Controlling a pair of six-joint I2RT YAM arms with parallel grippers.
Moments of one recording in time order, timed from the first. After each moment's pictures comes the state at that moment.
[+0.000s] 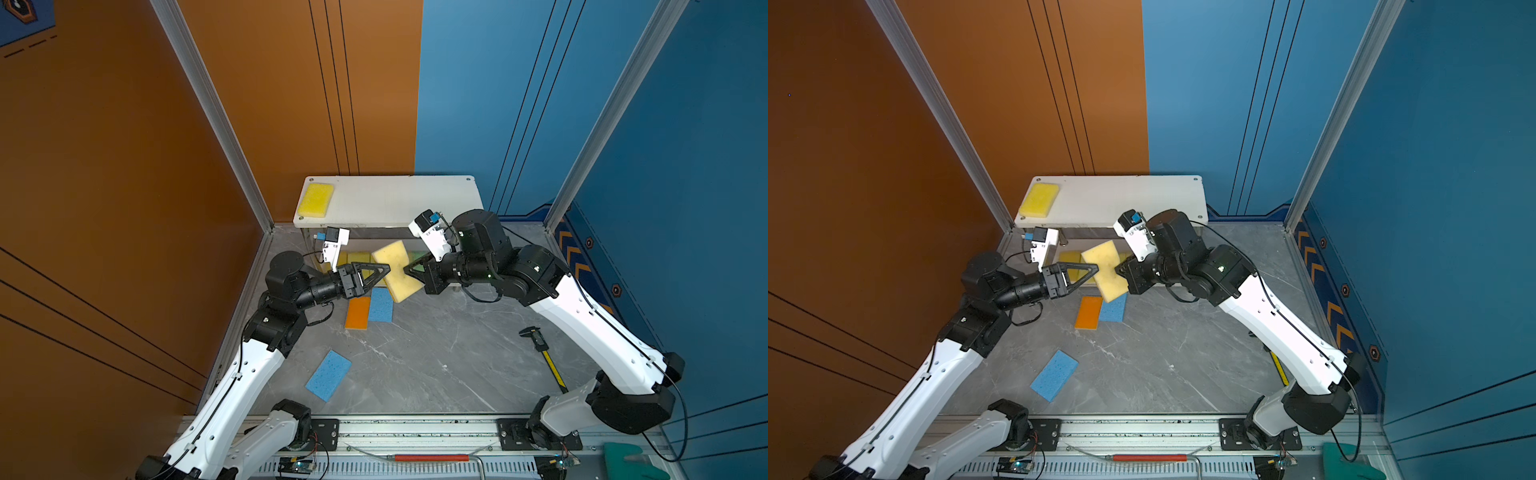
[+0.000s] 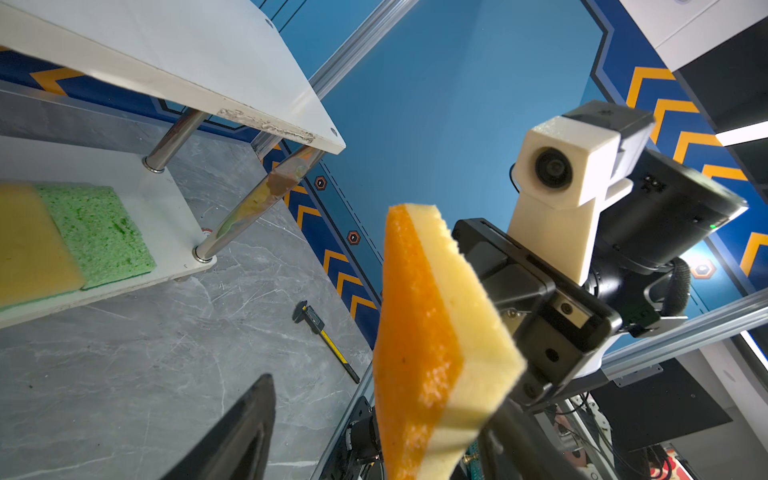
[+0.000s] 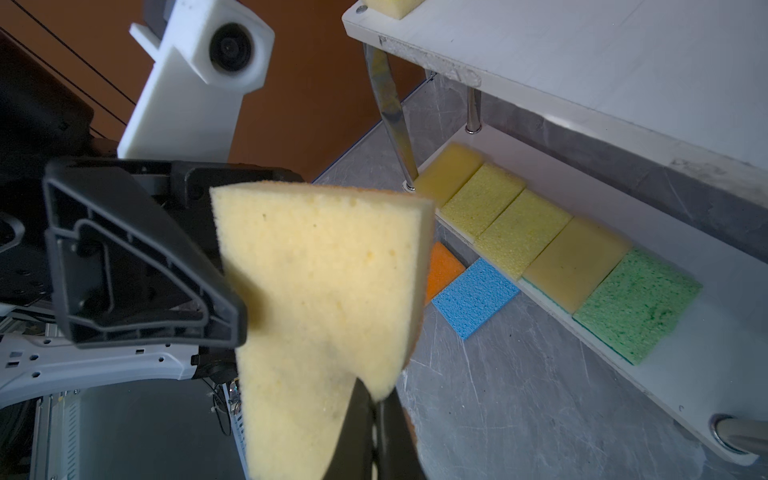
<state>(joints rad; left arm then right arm) -0.34 0.96 0.98 -0.08 0.80 -0.87 0.84 1.50 1.85 -0.93 -0.23 0.22</state>
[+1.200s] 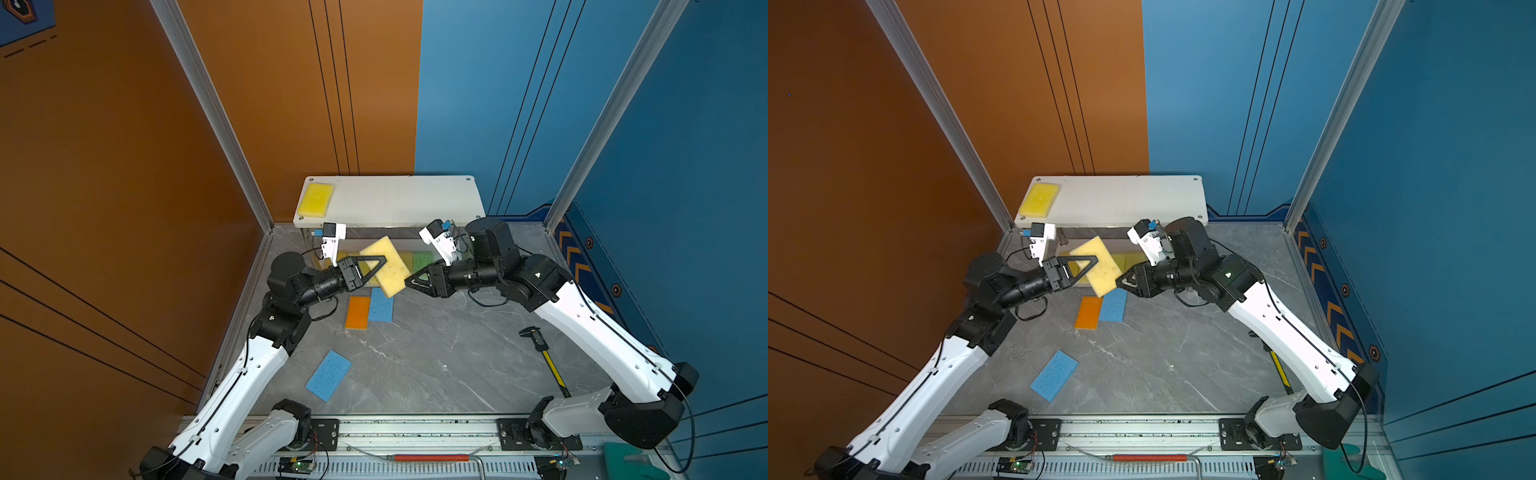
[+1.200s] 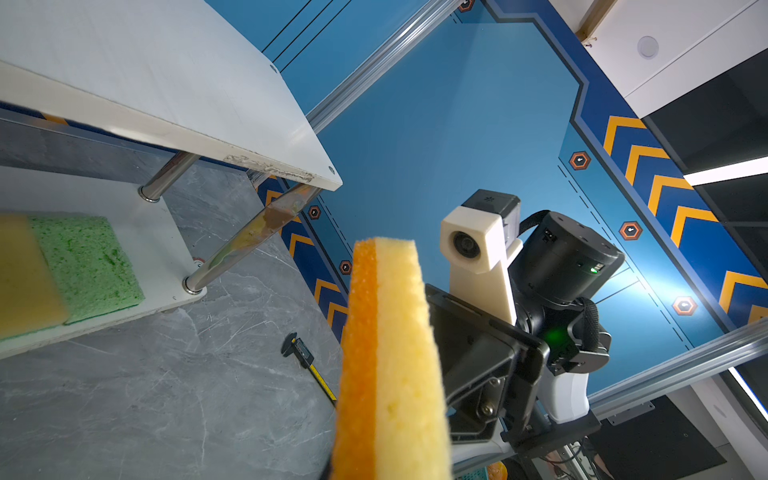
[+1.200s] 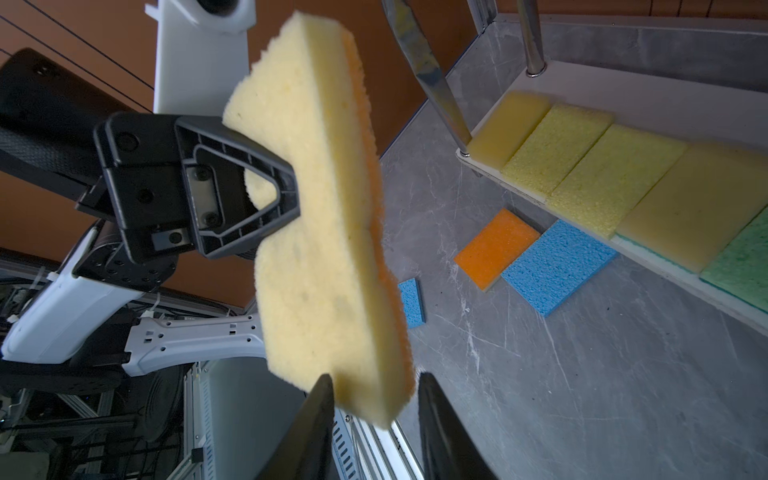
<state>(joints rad) -0.33 0.97 0.95 0.08 0.74 -0.97 0.73 1.39 1.61 -0.76 -0.53 0.40</state>
